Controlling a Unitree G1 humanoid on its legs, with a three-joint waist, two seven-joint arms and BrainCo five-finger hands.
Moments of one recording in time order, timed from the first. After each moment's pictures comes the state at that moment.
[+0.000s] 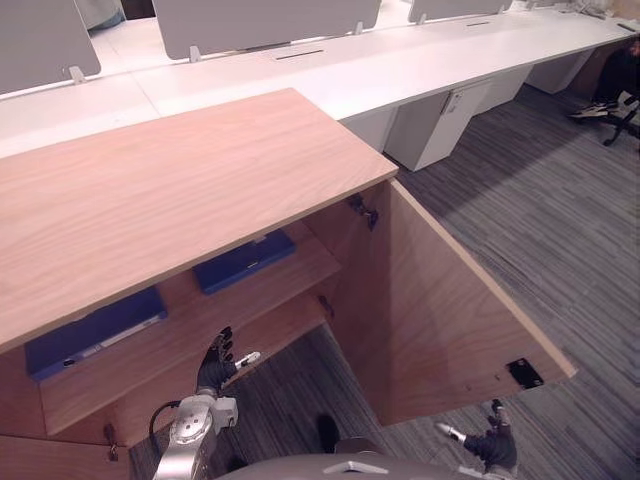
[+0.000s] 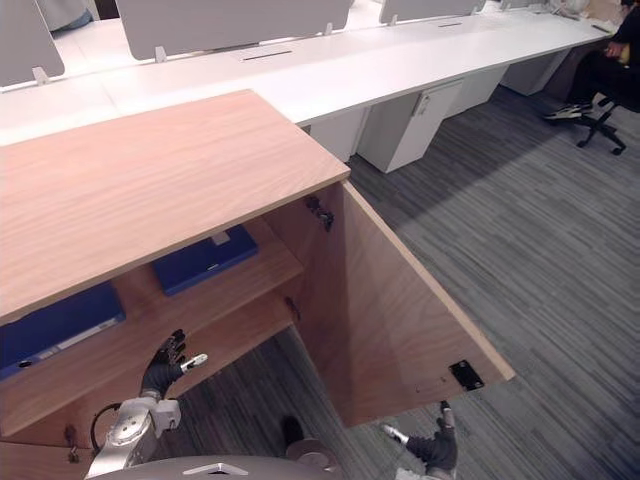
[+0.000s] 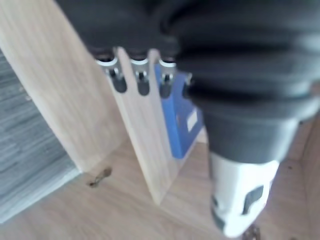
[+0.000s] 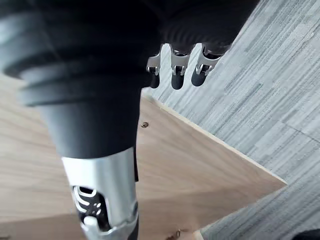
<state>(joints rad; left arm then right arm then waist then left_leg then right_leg) 0.24 0.10 -0.09 0.38 -0.17 -0.12 0.02 0.60 -0.09 -0.14 0.19 0.02 -0.15 -0.19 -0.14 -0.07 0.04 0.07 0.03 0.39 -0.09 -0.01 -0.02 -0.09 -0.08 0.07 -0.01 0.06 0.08</state>
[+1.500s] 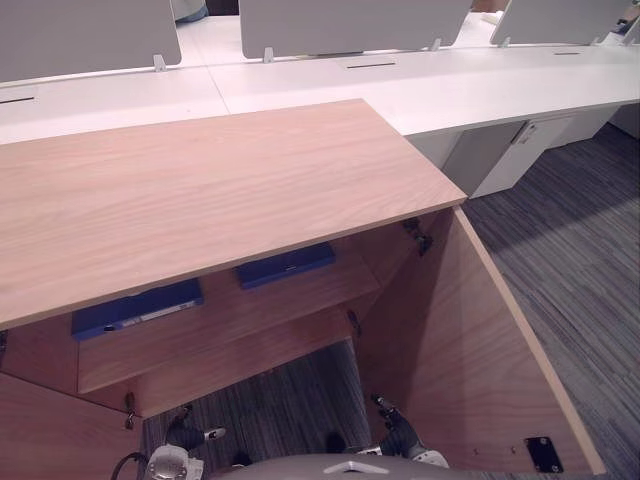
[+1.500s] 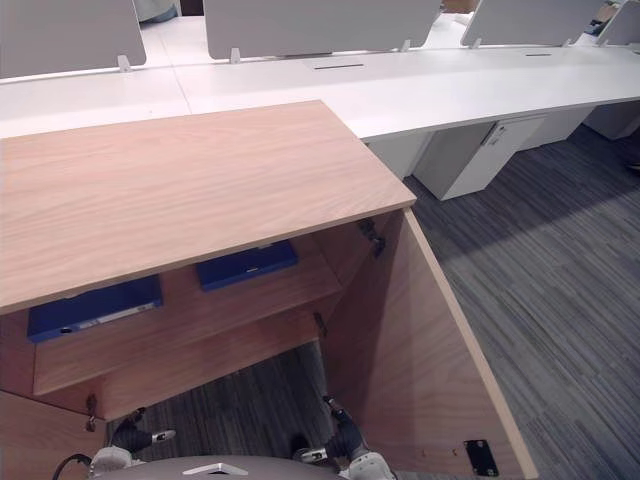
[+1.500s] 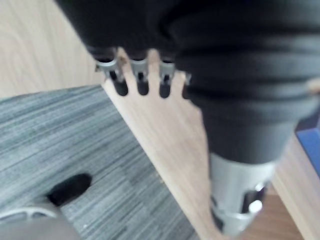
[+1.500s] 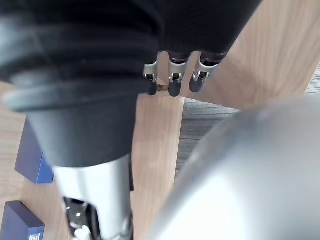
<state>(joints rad) 0.17 0.17 0.05 0.93 0.20 -0.07 0.12 0.35 -0.16 0.18 0.53 -0.23 -0.13 0.02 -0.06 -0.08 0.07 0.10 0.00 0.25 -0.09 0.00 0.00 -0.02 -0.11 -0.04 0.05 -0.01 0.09</state>
